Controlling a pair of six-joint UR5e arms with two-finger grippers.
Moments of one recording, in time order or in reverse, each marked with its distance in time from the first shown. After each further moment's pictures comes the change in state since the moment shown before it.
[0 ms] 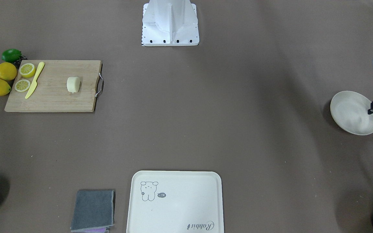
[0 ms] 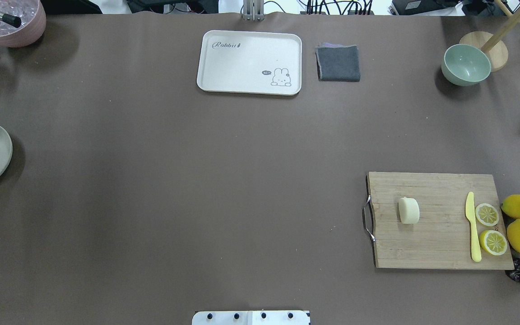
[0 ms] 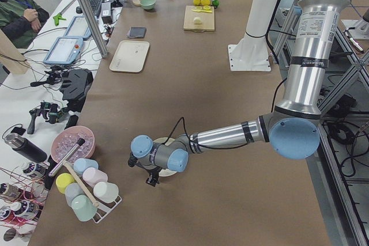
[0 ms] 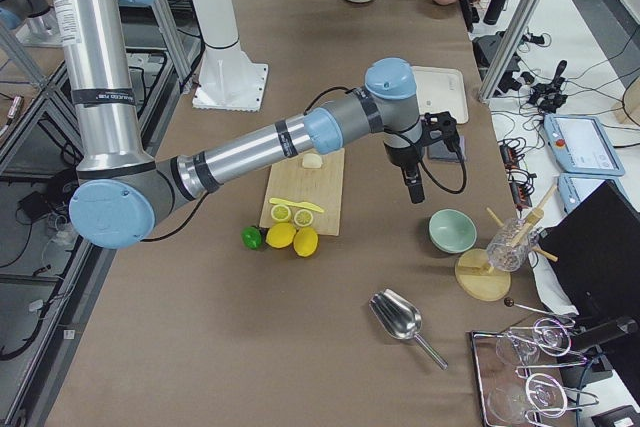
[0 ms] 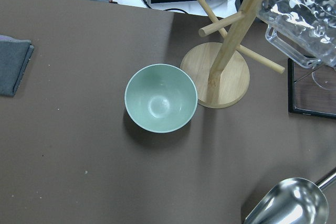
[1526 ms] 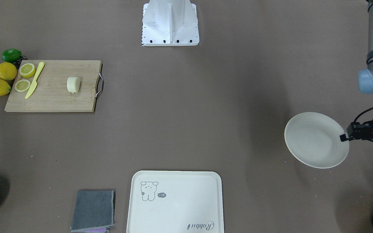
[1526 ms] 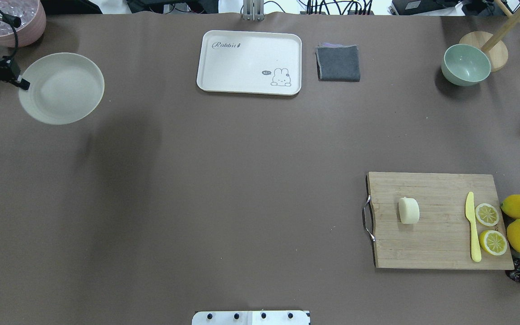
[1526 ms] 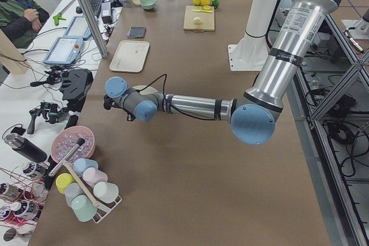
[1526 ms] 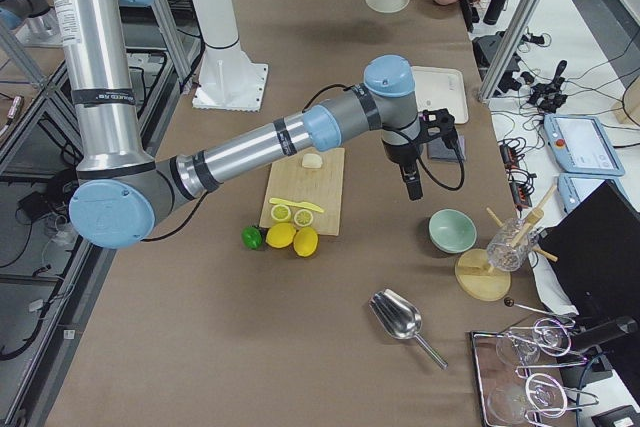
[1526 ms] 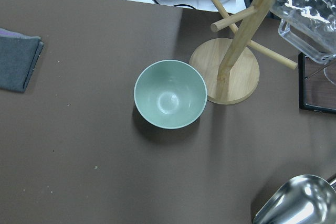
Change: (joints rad) left arm 0.049 -0.287 -0.153 -0.007 -0.224 -0.614; right arm -0.007 0.000 0.005 -0.010 0.032 0.001
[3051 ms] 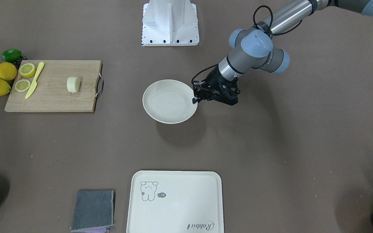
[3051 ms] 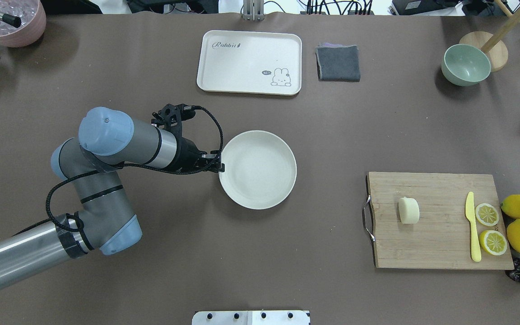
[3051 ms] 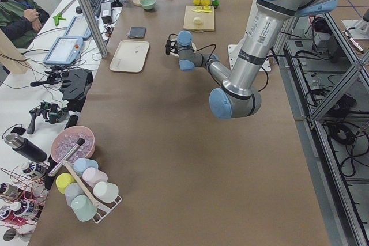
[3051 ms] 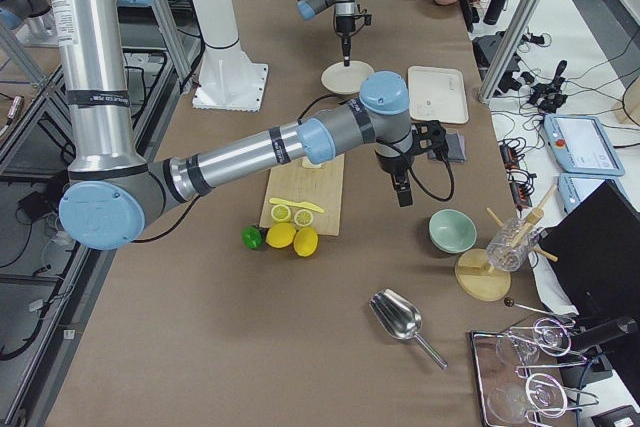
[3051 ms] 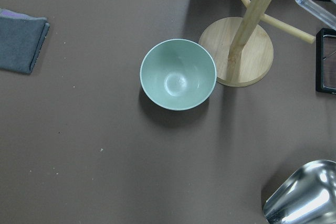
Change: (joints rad) left arm 0.675 -0.111 -0.263 -0.353 0.570 -0.813; right arm -0.008 -0.047 -0.019 0.059 0.045 -0.011
